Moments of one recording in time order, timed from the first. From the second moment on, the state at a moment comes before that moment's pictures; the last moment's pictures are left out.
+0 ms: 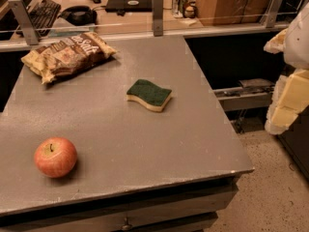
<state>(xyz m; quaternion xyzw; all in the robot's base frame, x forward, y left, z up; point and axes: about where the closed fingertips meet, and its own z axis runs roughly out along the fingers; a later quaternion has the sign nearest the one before) 0.438 -0.217 0.976 -0.60 0.78 -0.03 0.16</state>
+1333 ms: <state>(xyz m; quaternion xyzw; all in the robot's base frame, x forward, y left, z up) 0.507 -0.090 0.900 -0.61 0.75 0.10 0.24</state>
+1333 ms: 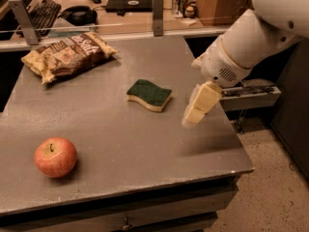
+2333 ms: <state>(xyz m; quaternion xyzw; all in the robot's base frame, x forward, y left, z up) 0.562 0.015 0.841 -0.59 0.74 0.16 0.28</state>
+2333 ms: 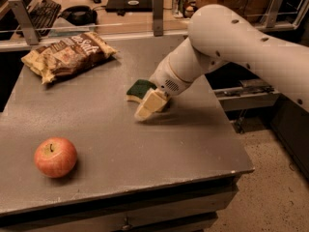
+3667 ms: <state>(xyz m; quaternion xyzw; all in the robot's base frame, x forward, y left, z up) 0.601 -0.006 0.881 -0.58 0.73 0.12 0.35</state>
